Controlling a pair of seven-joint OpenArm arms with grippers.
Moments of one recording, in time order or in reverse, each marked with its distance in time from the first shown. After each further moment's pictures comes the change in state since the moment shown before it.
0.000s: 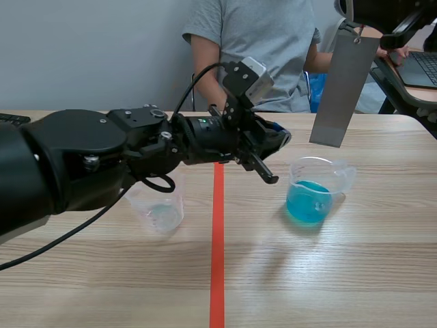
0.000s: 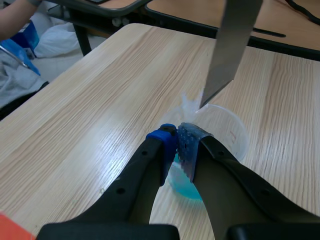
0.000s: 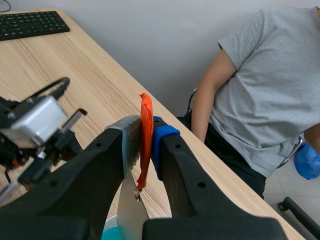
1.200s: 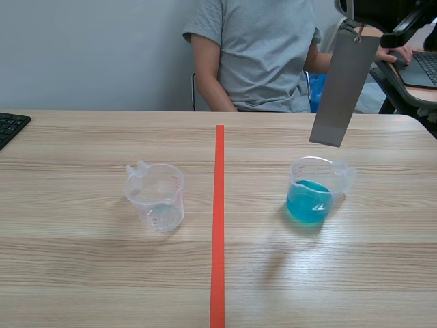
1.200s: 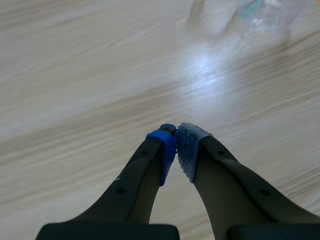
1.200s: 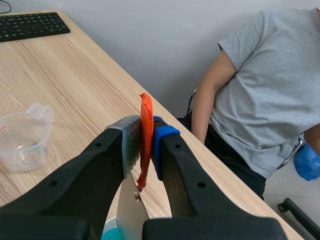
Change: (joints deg) left arm 86.6 -32.7 -70.4 38.1 -3.7 7.2 2.6; right arm 0.0 0.0 0.0 0.0 0.0 0.0 0.2
